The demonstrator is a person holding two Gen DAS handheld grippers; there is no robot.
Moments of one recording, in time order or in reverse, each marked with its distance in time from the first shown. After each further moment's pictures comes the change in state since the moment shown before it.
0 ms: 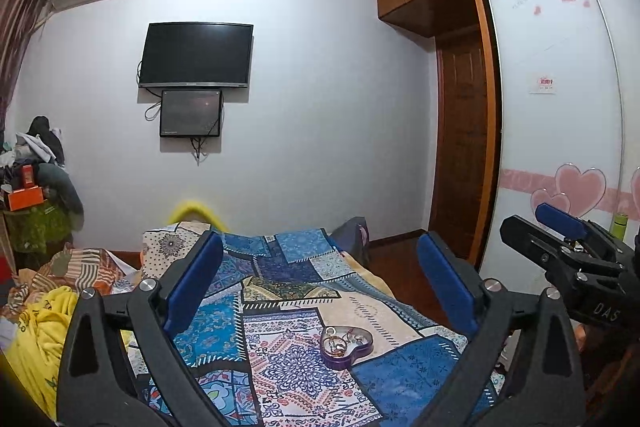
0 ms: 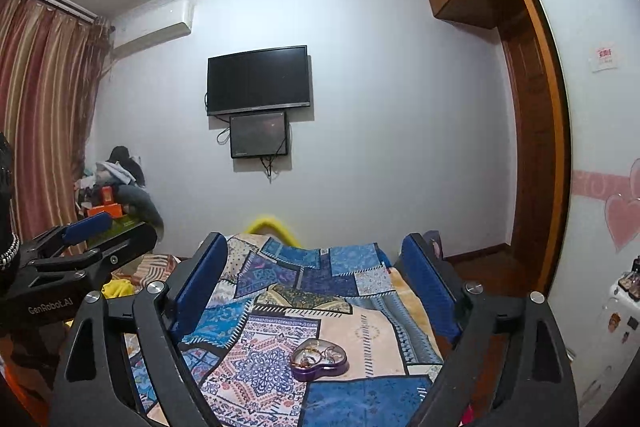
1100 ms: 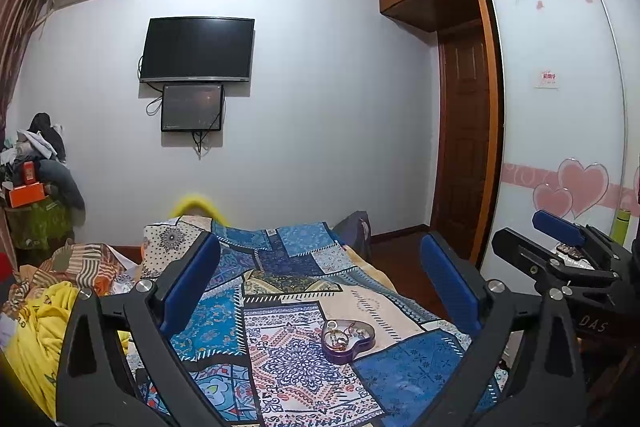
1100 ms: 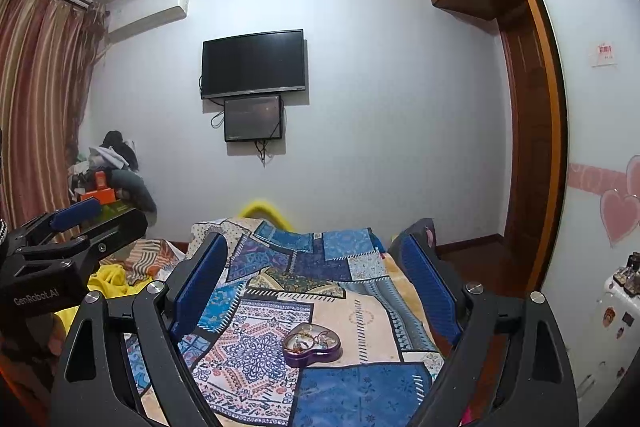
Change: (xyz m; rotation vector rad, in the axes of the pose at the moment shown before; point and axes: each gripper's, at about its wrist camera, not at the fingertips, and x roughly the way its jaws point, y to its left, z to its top) left arm 0.000 0.002 -0.007 -0.004 0.016 0.004; right arm -0.003 -0.001 -0.003 -0.010 0.059 -0.022
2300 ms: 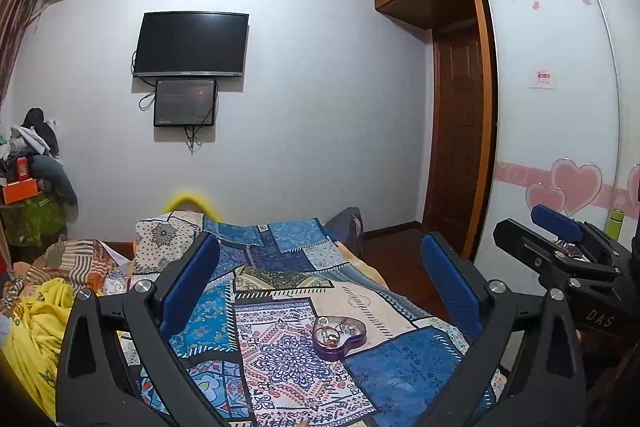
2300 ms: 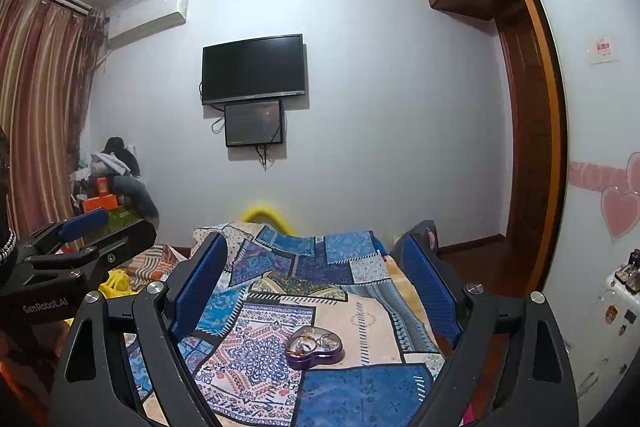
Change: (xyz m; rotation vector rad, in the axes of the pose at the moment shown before) left arm 0.000 -0.001 0.001 -0.005 0.020 -0.032; right arm -0.005 -0.003 0.004 0.015 -0.014 0.006
